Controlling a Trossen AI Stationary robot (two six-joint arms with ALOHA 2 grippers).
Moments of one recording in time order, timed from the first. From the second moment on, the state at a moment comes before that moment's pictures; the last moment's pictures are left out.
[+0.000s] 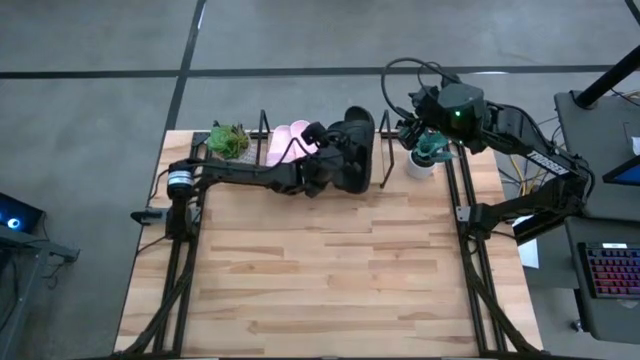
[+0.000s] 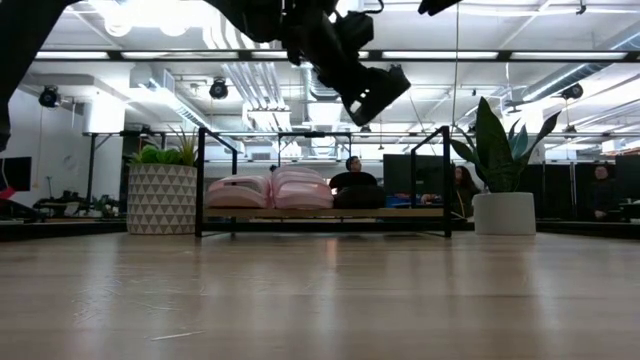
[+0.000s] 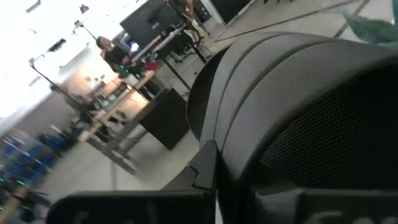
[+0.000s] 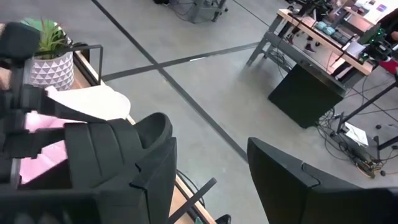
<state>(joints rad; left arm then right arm) 0.15 1.91 1.50 0.25 -0.99 0.46 -0.33 1.21 1.60 -0.86 0.54 -0.13</state>
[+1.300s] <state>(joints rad) 0.28 2.32 1.86 0.09 -0.90 0.27 -0.33 1.20 1.60 -0.87 0.54 -0.18</state>
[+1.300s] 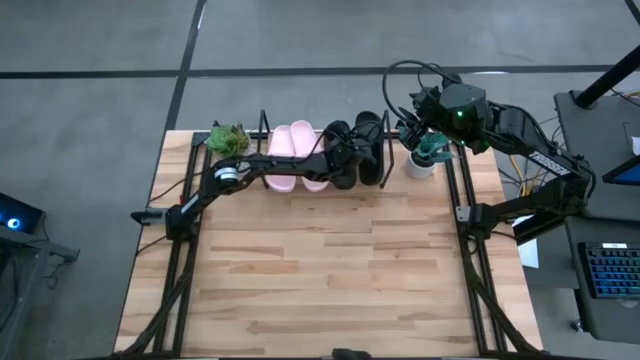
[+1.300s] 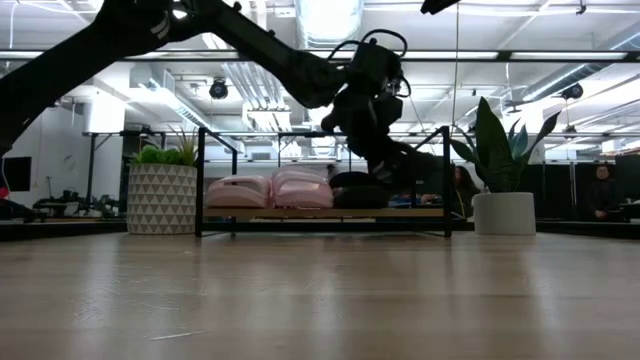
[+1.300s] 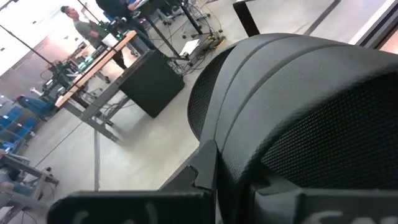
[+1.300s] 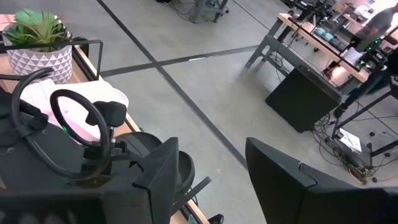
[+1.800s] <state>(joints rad) 0.29 2.32 1.86 0.06 -0.82 0.27 -0.33 1.21 1.60 -0.88 0.54 -0.18</state>
